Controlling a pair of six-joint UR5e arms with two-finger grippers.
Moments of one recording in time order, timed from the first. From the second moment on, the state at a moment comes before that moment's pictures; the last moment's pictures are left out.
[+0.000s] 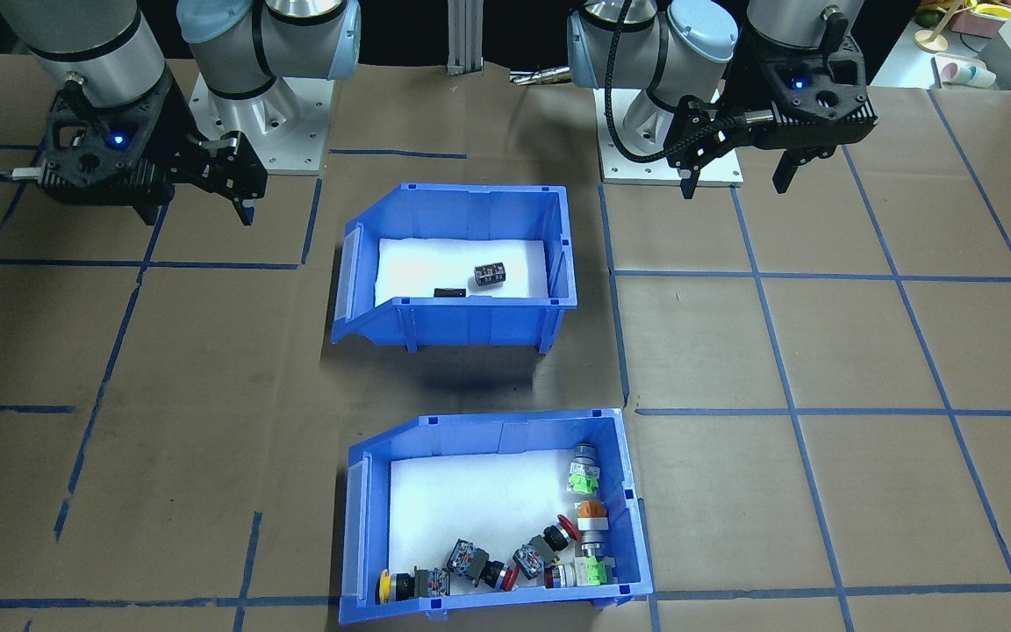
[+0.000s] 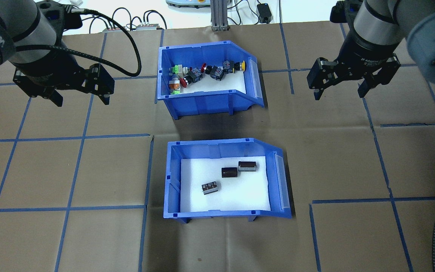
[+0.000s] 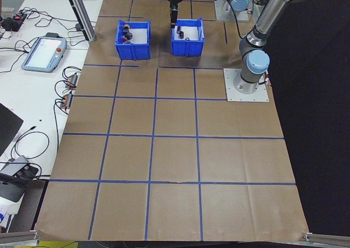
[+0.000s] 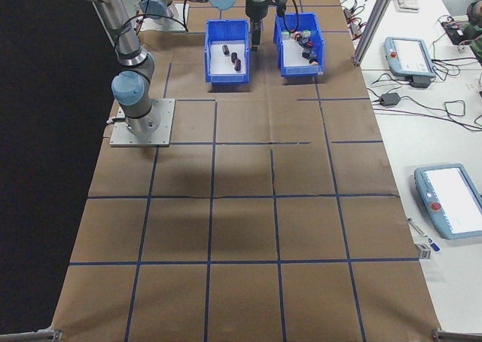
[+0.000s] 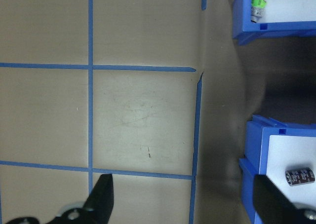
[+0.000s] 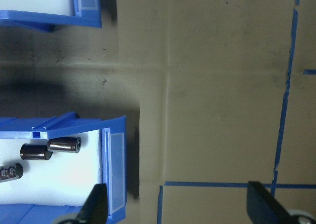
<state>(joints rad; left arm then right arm) -1.56 -1.45 -1.64 -1.56 1.65 -0.03 1.55 -1.58 1.59 -1.57 -1.57 -0.07</state>
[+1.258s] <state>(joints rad) -1.91 -1.30 -1.99 -1.54 1.46 -1.29 1.84 -1.09 1.06 -1.56 -1.57 -0.92</state>
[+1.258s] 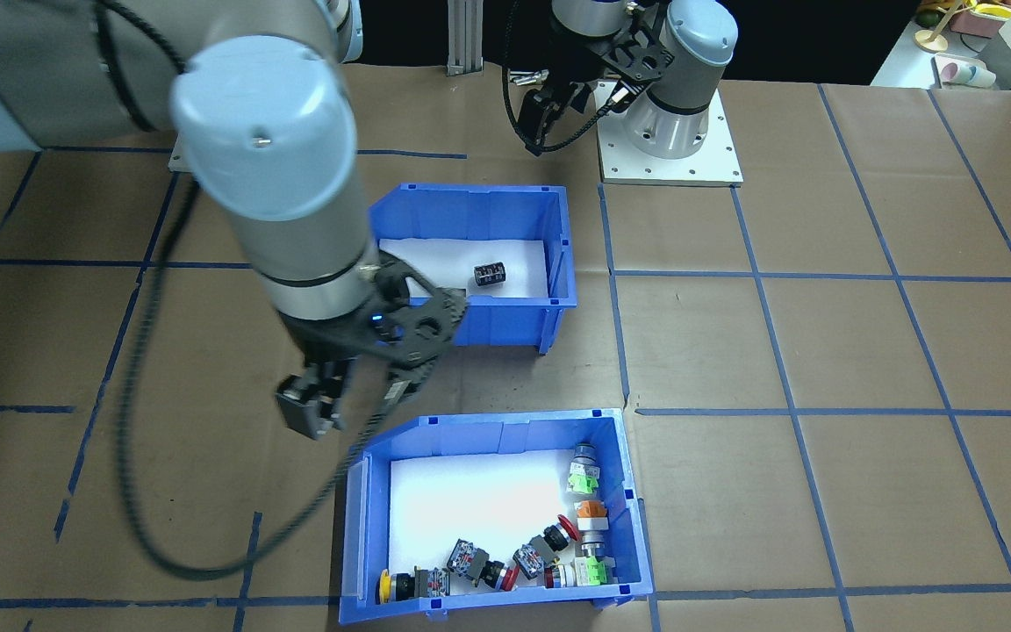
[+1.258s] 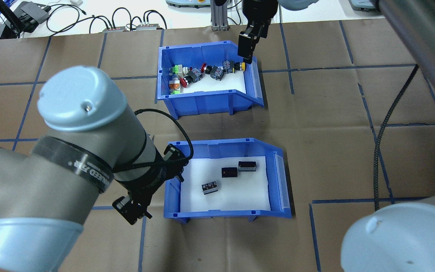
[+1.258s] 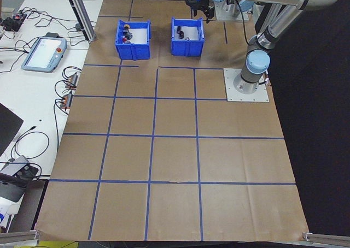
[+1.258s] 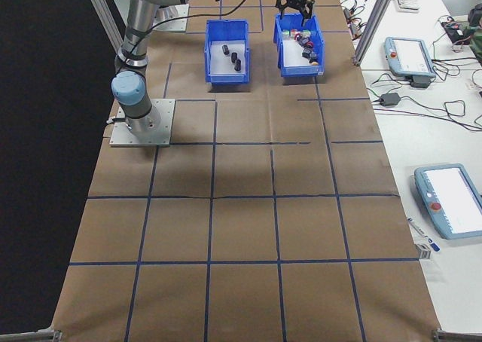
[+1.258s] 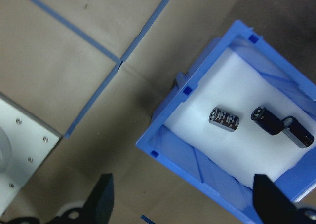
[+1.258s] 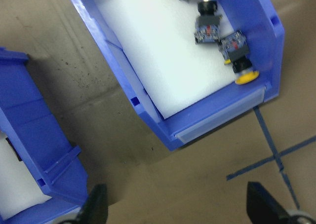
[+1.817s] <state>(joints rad) -1.96 -1.28 -2.20 -1.39 1.24 -1.75 1.97 -0.99 1.00 -1.61 -1.57 -1.09</state>
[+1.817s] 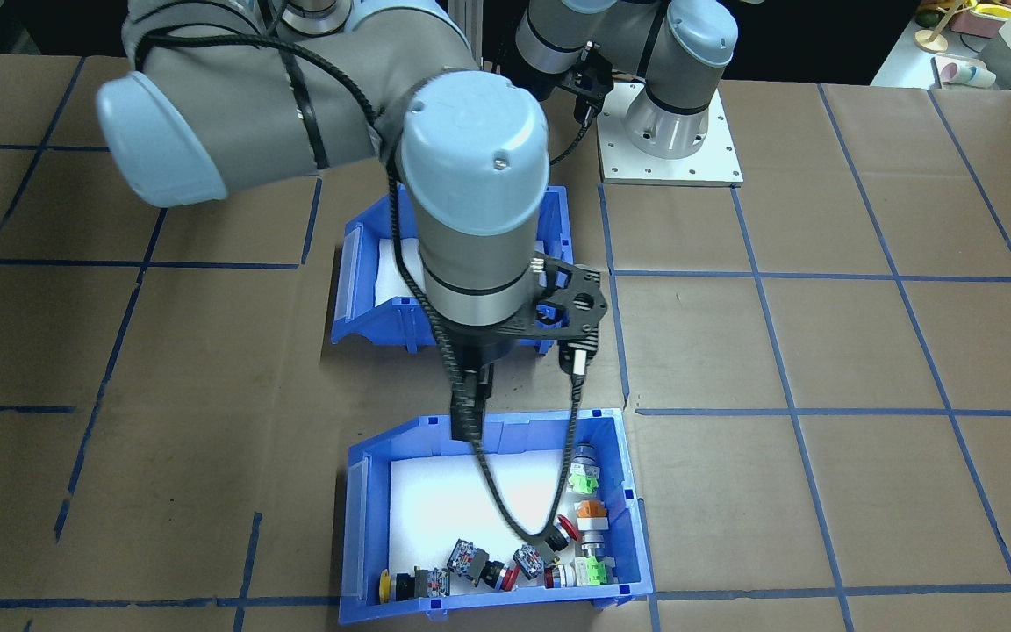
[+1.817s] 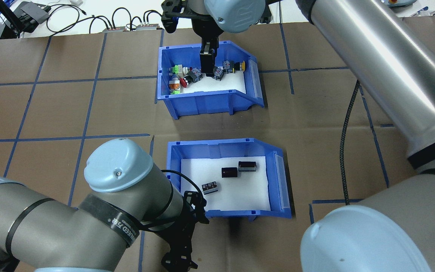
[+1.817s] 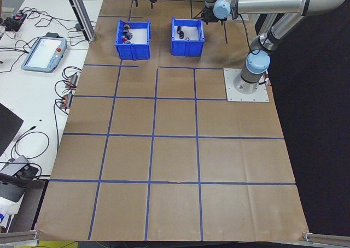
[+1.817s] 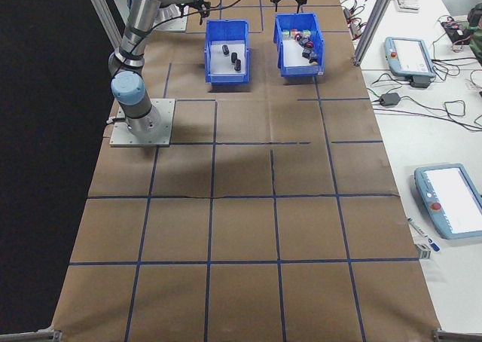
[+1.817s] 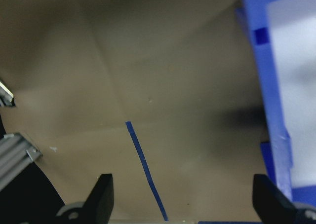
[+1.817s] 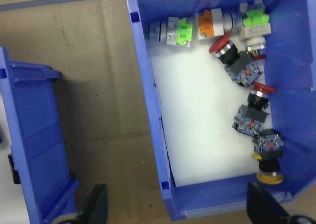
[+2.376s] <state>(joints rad) -1.96 -1.29 -2.29 -1.10 1.30 -1.88 2.04 -0.88 1.01 -1.66 -1.57 -1.16</state>
